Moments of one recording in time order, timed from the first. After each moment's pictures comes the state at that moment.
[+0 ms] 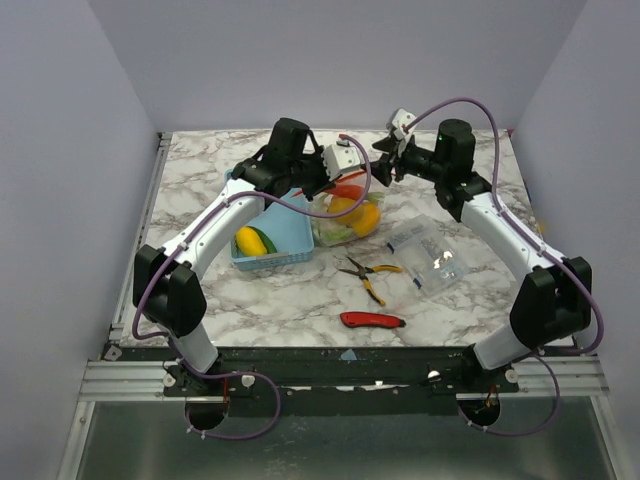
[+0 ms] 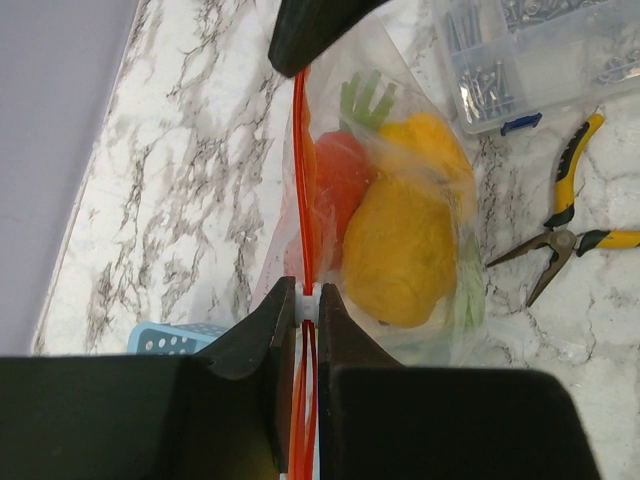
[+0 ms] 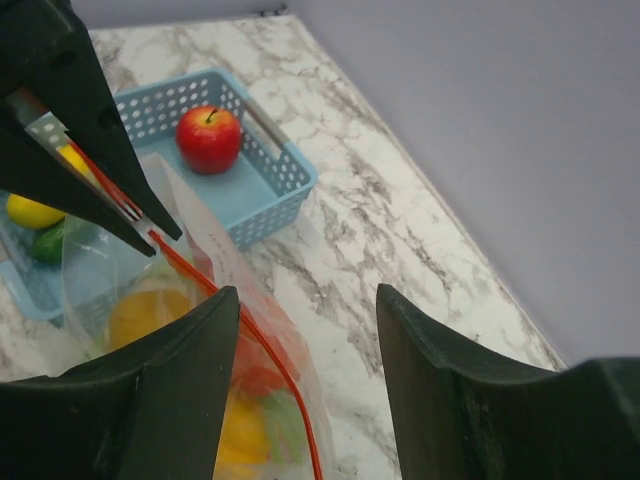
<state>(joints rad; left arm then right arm) -0.53 1.68 1.58 -0.50 0.46 0.65 0.31 1.54 1.26 0.12 -0.67 -0.38</state>
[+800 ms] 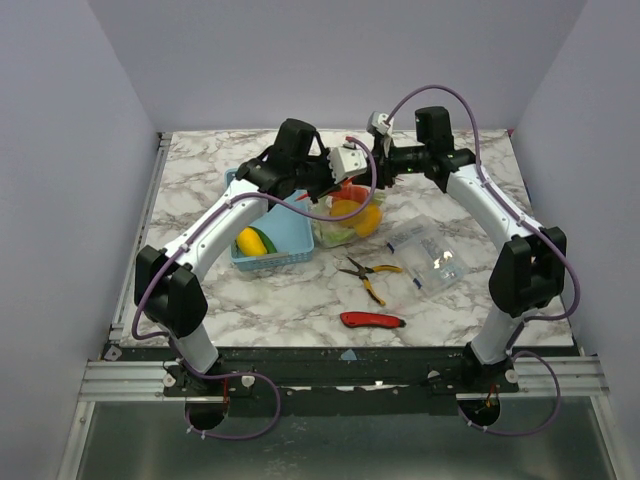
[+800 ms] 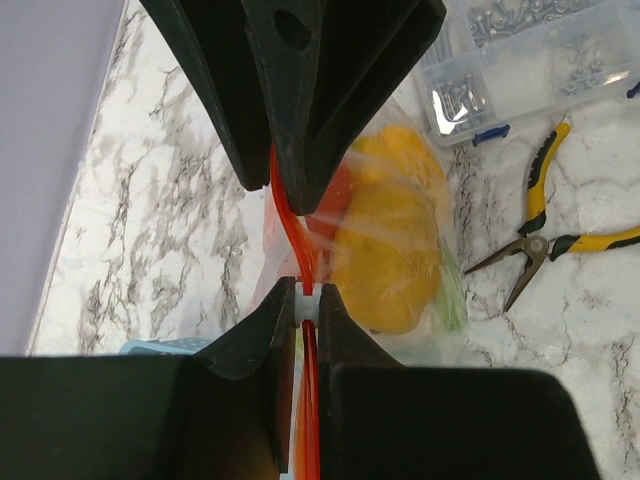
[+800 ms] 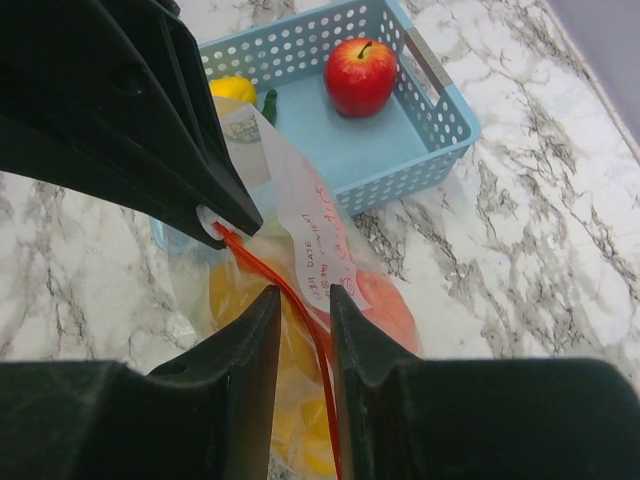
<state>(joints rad) -0.56 1.68 1.60 -0.52 0.47 0.64 0.31 1.77 1.57 -0.38 -0.96 -0.52</state>
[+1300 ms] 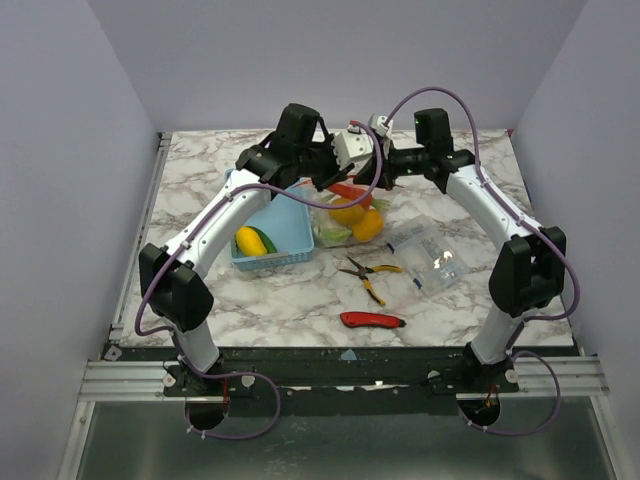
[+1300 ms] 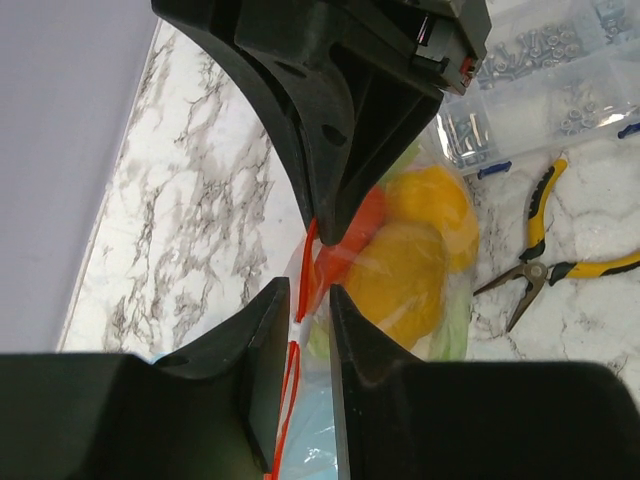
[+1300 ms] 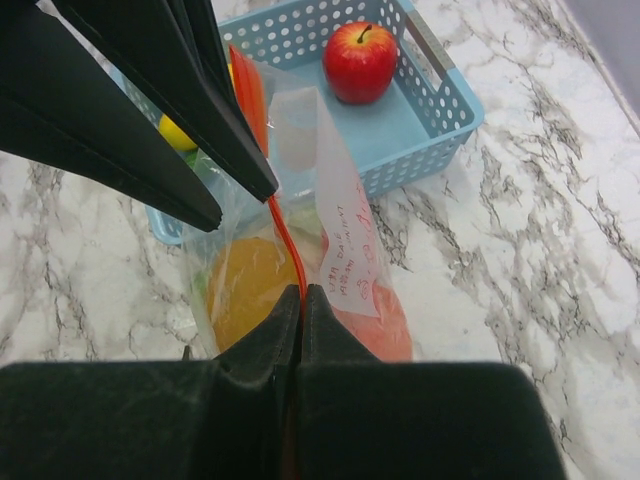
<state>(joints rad) -0.57 1.73 1.77 -0.61 0.46 0.62 0.32 1.77 1.57 -0.40 -0.95 -0.52</state>
